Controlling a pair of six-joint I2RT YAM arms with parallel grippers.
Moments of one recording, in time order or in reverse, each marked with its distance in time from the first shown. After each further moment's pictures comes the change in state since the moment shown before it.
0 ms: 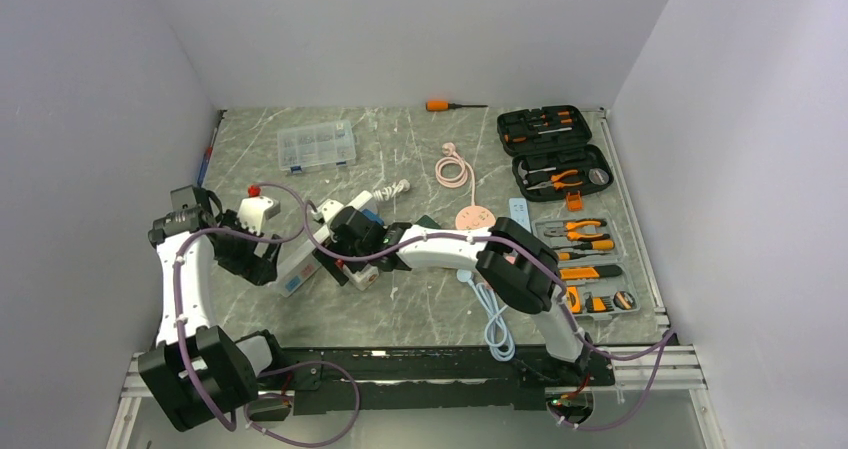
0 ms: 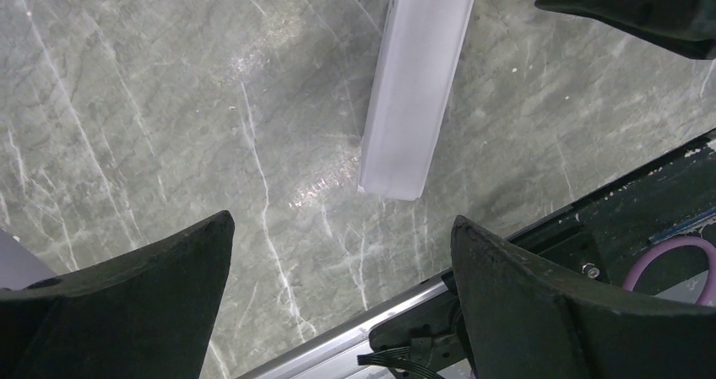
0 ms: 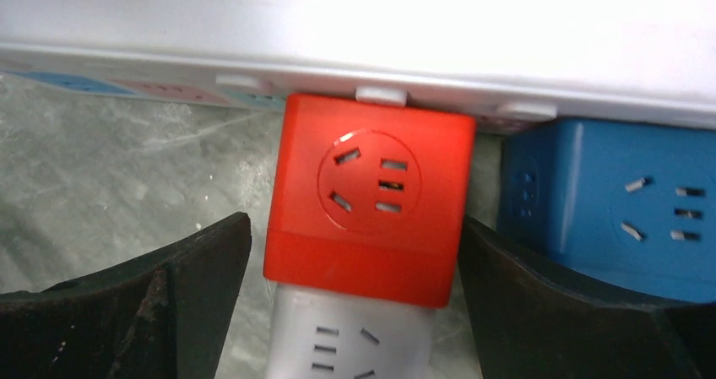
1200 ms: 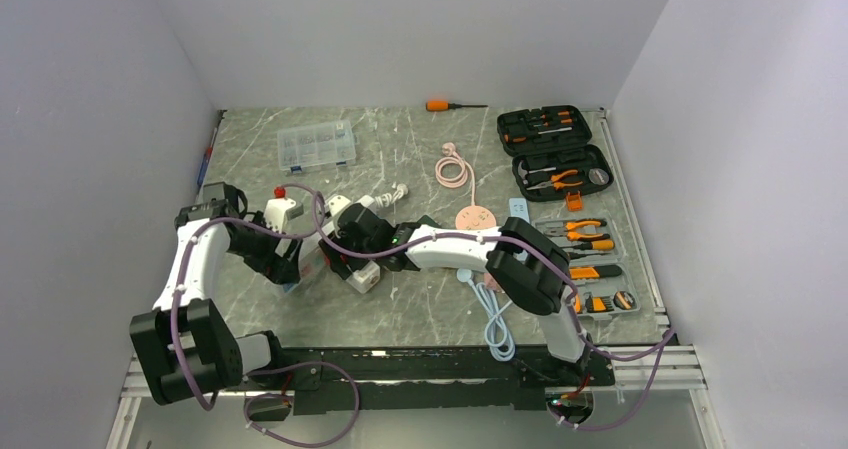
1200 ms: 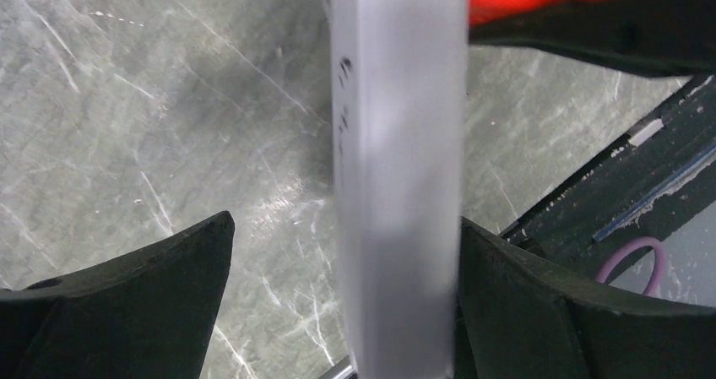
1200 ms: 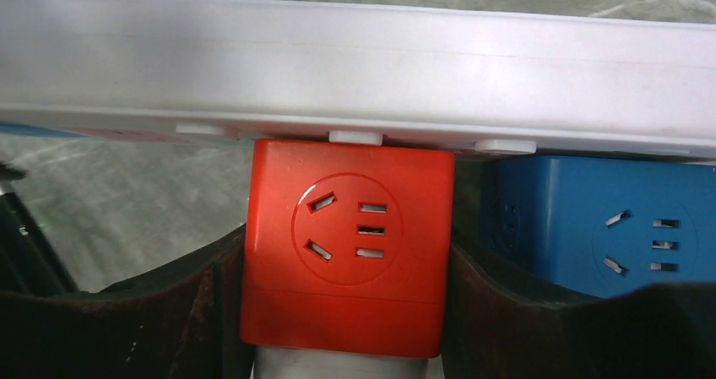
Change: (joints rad) left arm -0.145 0.106 -0.043 0.042 0.097 -0.041; right arm -0.006 -0.044 -0.058 0.097 -0.044 0.070
